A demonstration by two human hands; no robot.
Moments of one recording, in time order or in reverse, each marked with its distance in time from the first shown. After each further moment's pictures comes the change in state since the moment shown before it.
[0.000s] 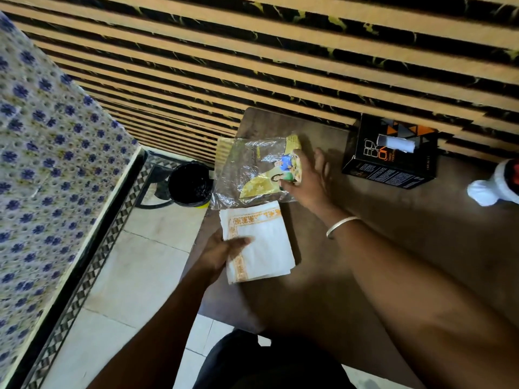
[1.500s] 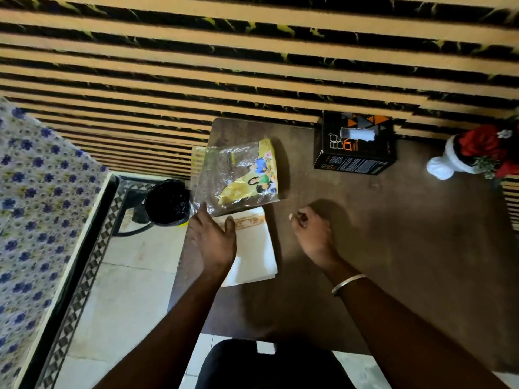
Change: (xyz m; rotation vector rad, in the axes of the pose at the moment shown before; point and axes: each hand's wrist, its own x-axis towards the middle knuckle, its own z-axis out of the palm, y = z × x) left_hand -0.001 0.032 0.051 0.856 0.584 0.480; right_hand -0.117 0.034 0.001 0.210 0.001 0.403
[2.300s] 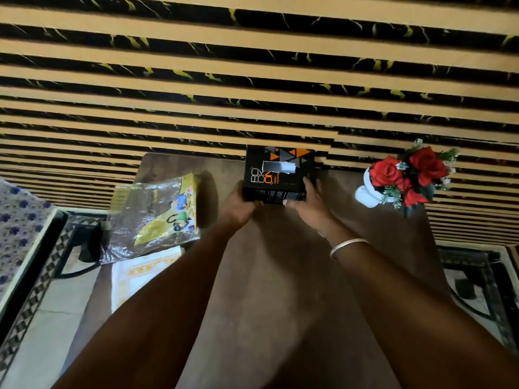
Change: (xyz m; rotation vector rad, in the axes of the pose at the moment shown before) left_hand 0.028 0.204 0.163 -0.410 -0.610 0.179; right_hand 0.148 0.078 -0.178 0.199 -0.038 -0.006
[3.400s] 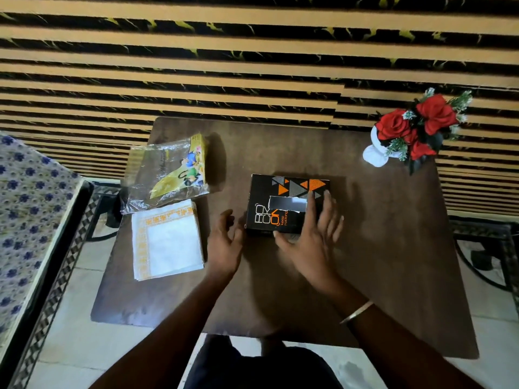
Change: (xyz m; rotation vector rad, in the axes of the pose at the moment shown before) left_hand -0.184 -0.086 0.019 0.188 0.359 0.069; right_hand -0.180 0.066 0.054 -0.423 0.355 -0.249
